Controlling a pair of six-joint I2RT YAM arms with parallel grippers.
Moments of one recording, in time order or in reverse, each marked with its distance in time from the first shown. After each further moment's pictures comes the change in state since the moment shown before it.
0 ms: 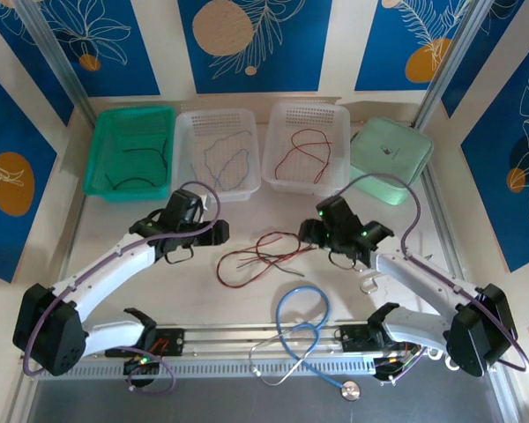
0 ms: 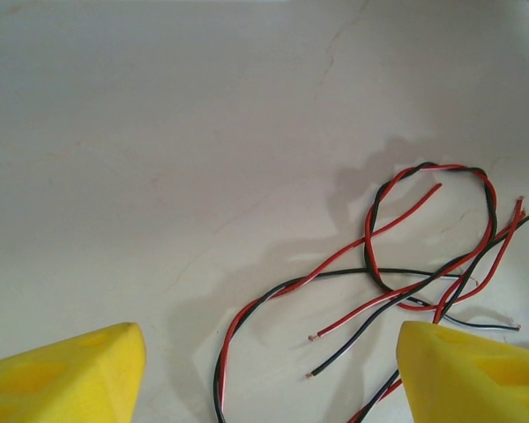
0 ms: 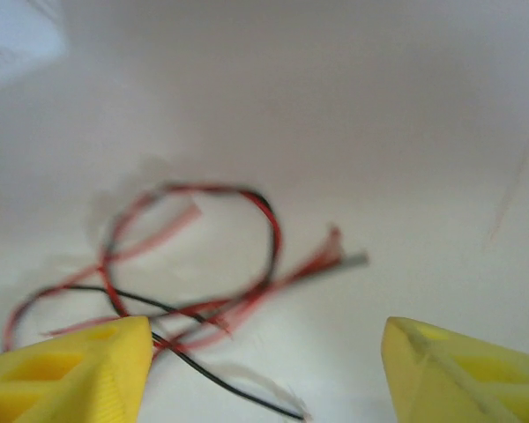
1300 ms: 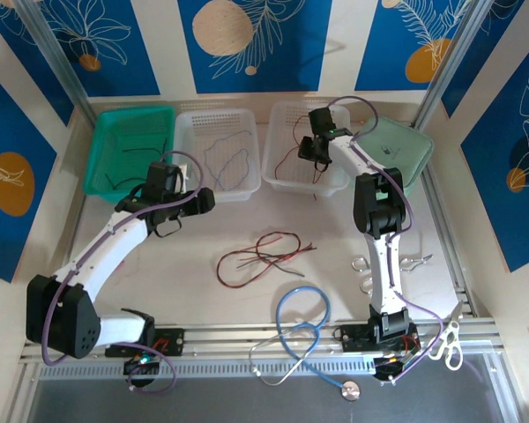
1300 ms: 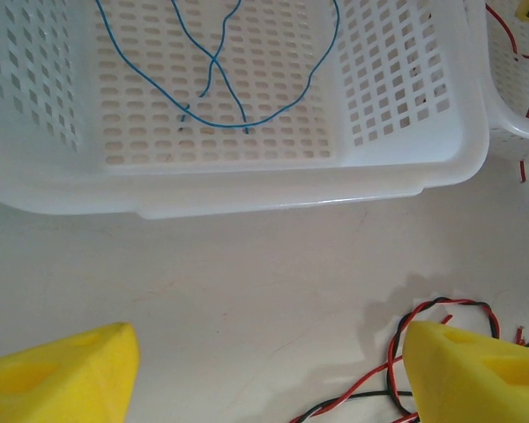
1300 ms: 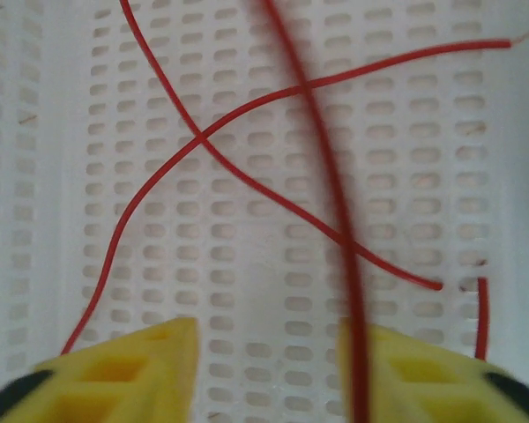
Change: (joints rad) left arm 0.225 0.103 0.183 0.011 0.045 0.097; right arm -0.365 1.201 1.250 -0.019 -0.027 -0.409
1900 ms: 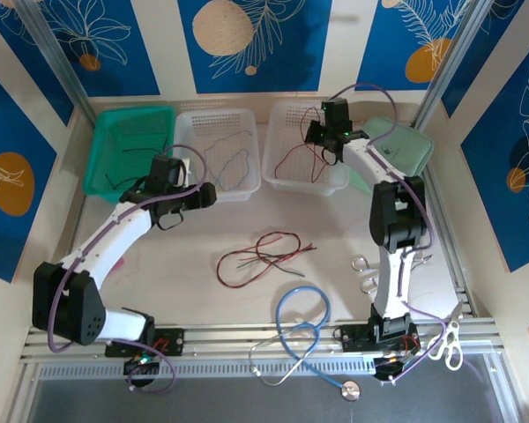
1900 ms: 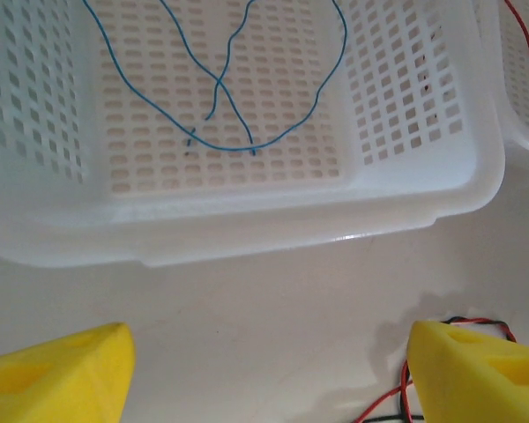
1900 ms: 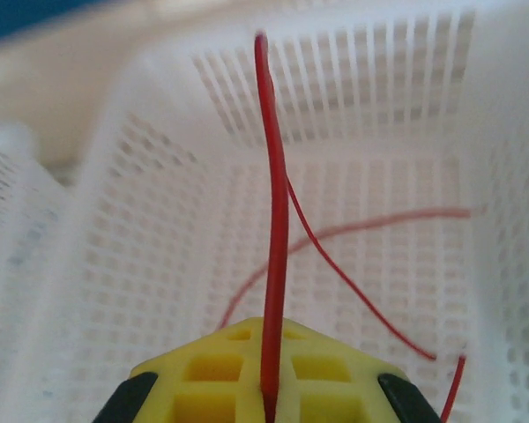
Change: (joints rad) left arm 0.005 0.066 0.057 -0.002 -0.016 0.027; right arm -0.018 -0.199 -0.203 0.271 -0.076 -0.026
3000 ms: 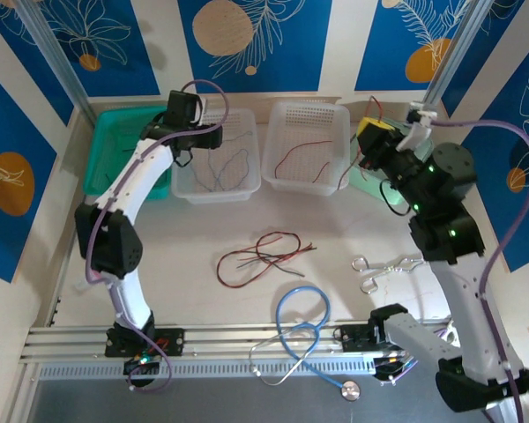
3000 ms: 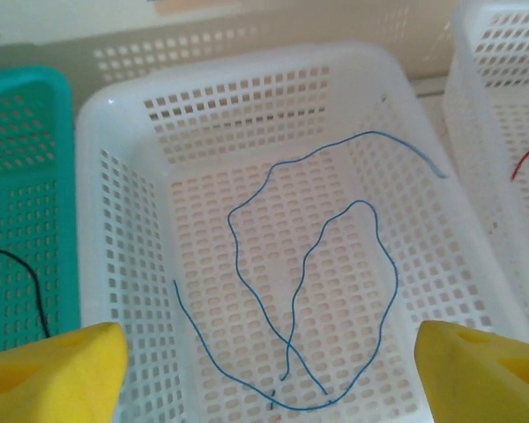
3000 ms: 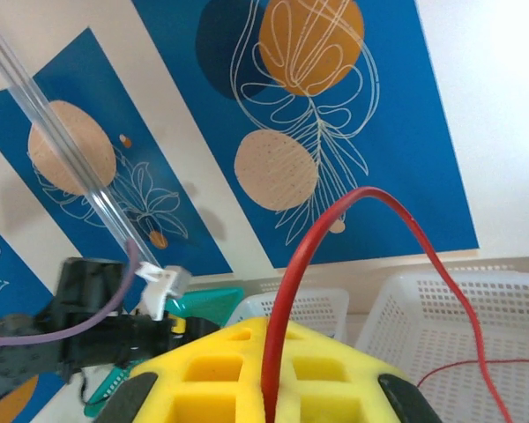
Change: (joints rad) left arm 0.007 0.479 0.753 -0.143 -0.225 0.287; right arm 0.042 -1.167 -0.447 0.047 -0.139 0.032
